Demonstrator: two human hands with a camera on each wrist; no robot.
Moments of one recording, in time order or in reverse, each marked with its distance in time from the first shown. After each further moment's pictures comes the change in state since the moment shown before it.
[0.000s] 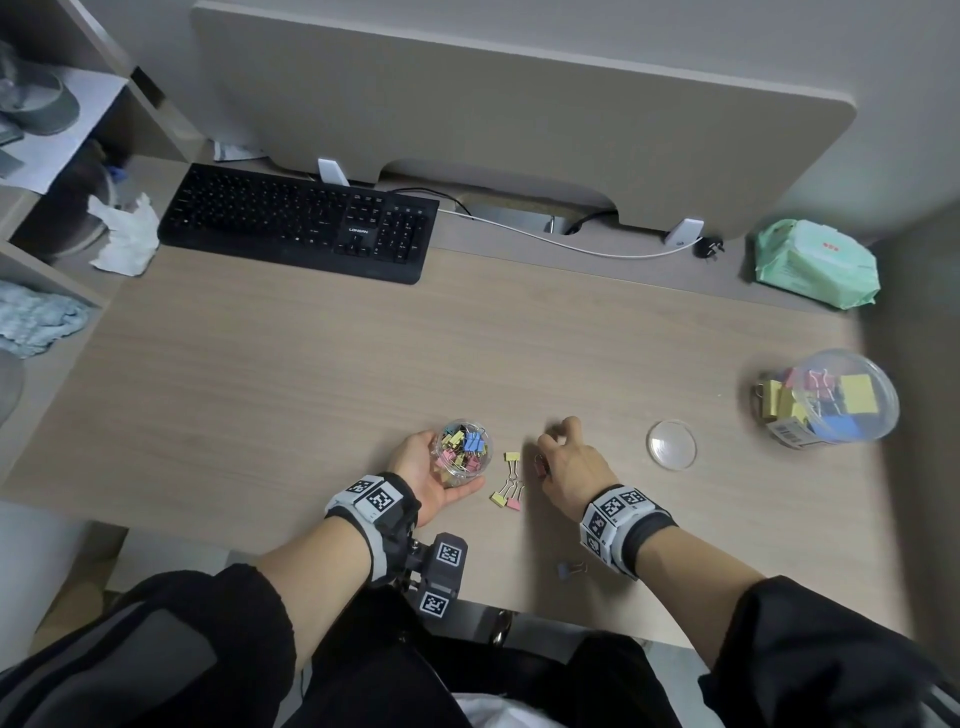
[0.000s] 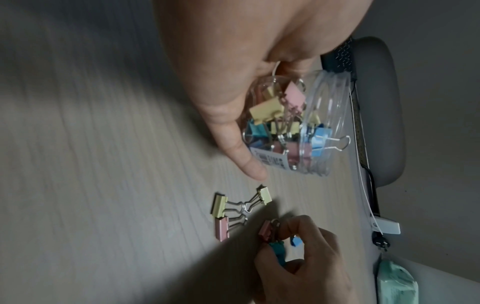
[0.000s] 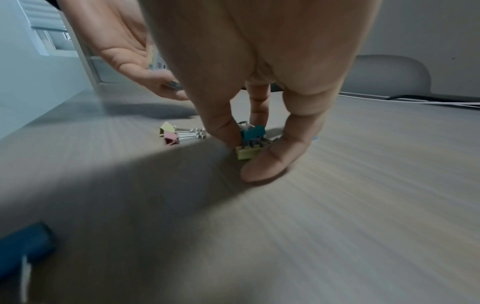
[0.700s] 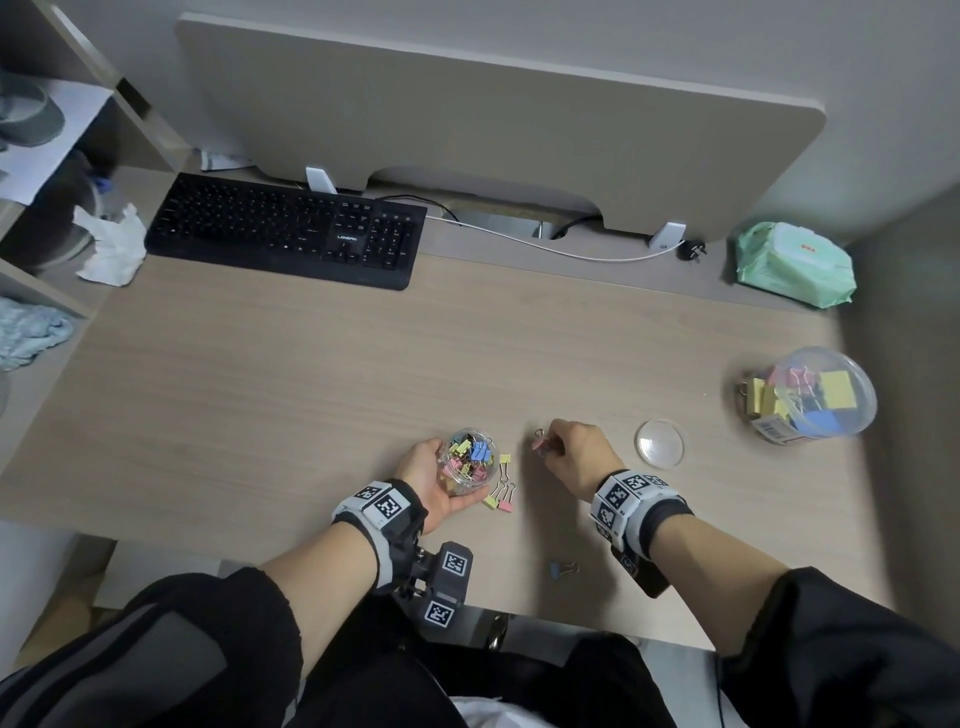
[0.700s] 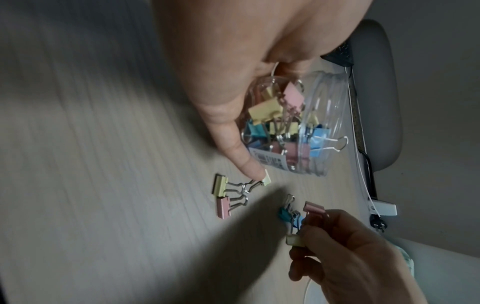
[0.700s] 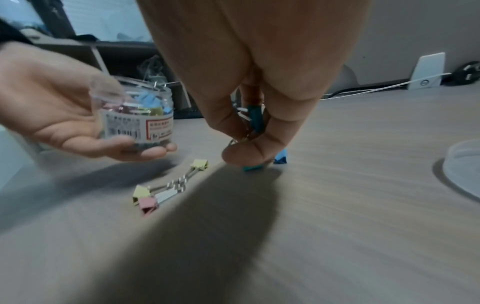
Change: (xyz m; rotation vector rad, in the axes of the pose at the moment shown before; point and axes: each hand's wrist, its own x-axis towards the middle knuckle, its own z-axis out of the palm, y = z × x) left_hand 0.005 -0.011 0.010 0.060 0.004 -0.025; right_hand 0.000 0.014 -0.027 0.340 0.086 0.041
